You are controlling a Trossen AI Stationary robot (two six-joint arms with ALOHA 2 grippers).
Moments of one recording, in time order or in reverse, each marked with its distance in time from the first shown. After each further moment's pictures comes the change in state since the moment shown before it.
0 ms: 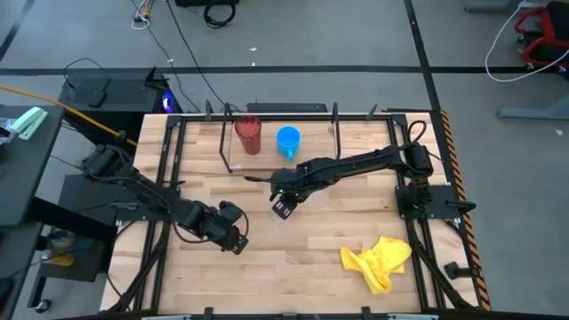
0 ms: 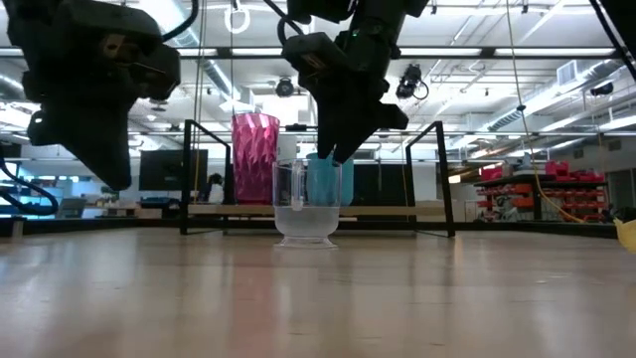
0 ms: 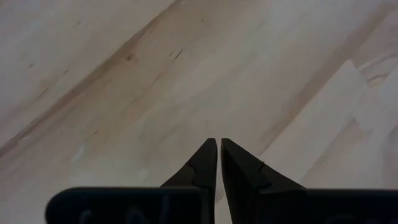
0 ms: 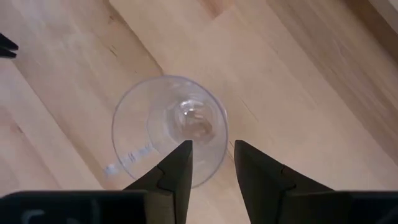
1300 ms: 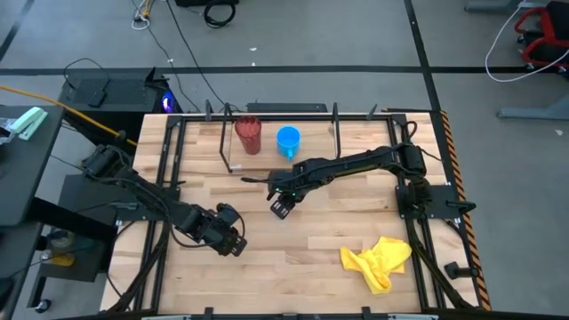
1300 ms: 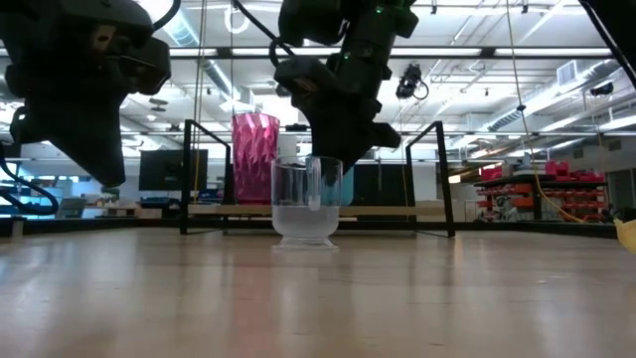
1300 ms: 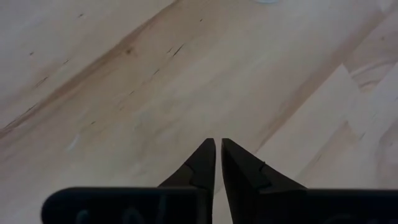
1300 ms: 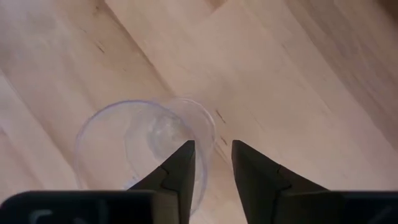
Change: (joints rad) left arm -0.049 -0.001 0.000 -0.001 -0.053 -0.083; right arm -0.020 0.054 -0.002 0.038 -0.052 -0.026
